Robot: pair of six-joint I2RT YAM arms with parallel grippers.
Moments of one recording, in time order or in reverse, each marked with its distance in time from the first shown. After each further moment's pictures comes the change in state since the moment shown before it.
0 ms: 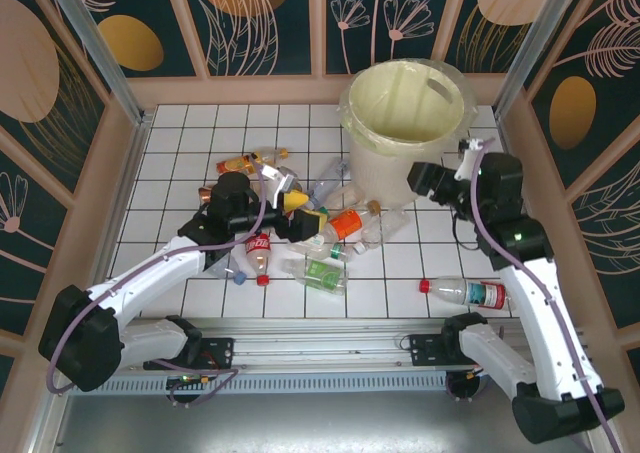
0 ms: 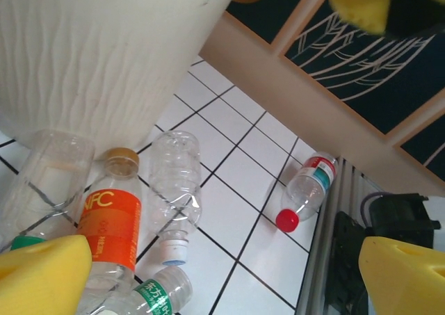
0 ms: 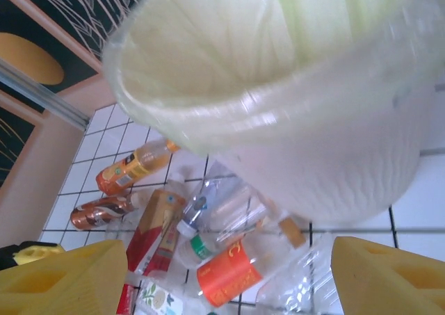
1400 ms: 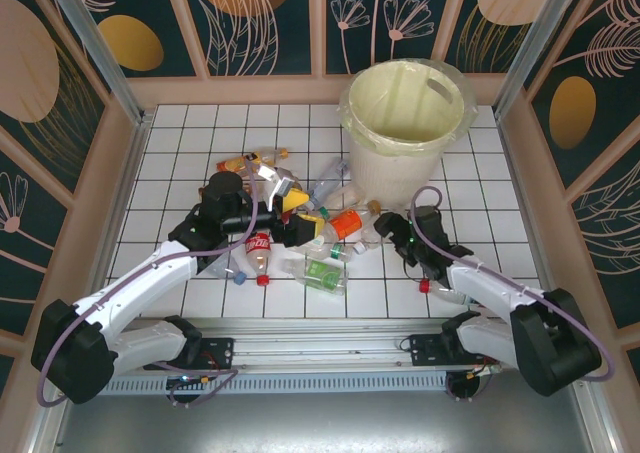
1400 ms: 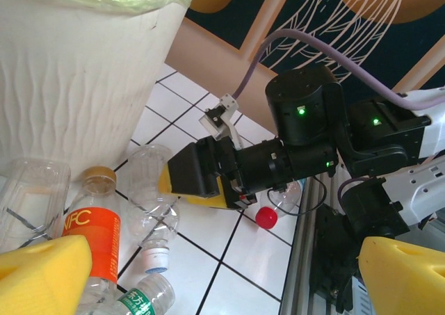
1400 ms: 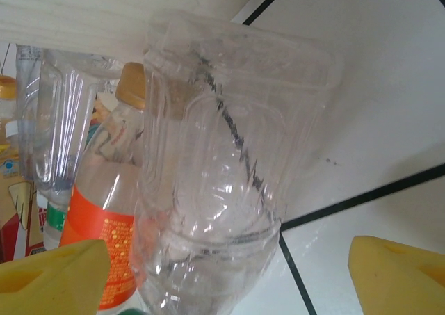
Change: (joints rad) left arm -0.003 -0.073 0.016 -0.047 0.050 0.053; right arm 0.210 0.309 -0.630 0.641 0.144 0.590
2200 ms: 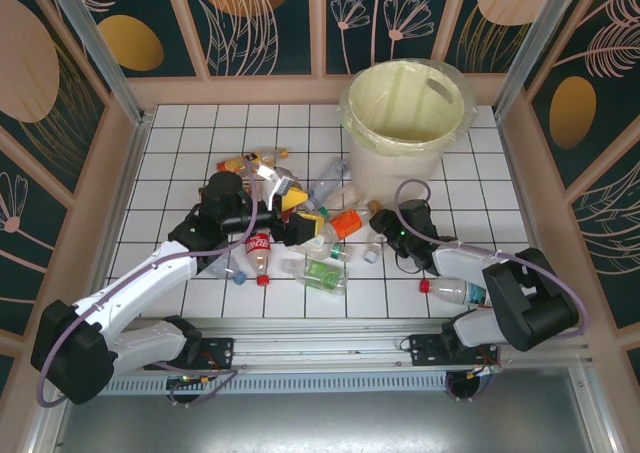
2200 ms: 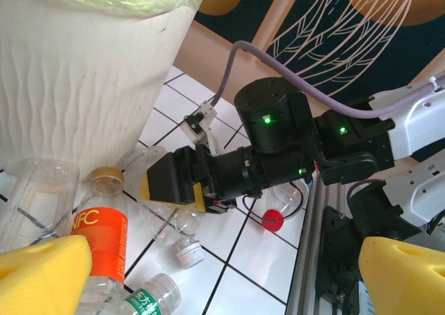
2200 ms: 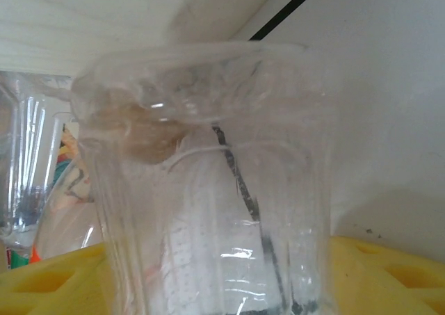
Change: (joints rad) left arm 0.000 -0.004 0.000 0.000 -0.022 -0.002; right arm 0.000 0.234 0.050 0.160 0.011 -0.011
